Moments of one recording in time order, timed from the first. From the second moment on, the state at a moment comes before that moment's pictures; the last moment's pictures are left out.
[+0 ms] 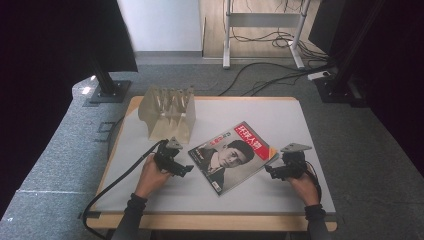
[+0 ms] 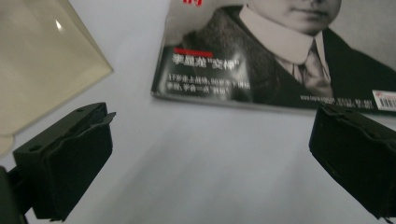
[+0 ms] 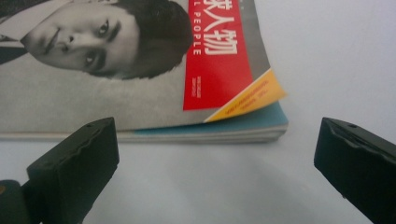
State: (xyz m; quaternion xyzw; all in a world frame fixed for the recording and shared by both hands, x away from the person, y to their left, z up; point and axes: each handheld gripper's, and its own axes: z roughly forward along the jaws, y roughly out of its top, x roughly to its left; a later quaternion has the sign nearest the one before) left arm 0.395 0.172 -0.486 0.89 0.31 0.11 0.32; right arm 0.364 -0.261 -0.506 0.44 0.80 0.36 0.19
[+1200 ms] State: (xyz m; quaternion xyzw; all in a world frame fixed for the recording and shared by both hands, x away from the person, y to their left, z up) left arm 0.459 0.103 -0.520 0.91 0.28 0.08 0.31; right arm 0.443 -0.231 -0.522 0.41 0.83 0.35 0.16
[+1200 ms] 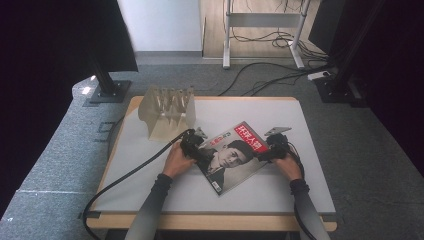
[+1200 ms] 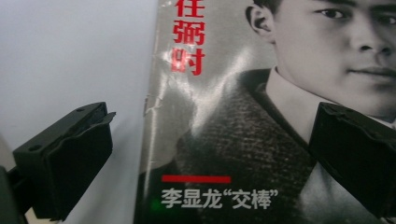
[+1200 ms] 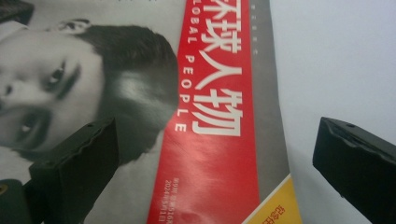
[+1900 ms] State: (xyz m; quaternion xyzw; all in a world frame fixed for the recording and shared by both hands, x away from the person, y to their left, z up) left arm 0.436 0.105 -0.526 0.90 0.27 0.07 0.34; right arm 0.431 -0.232 -0.532 0.40 0.83 0.37 0.14
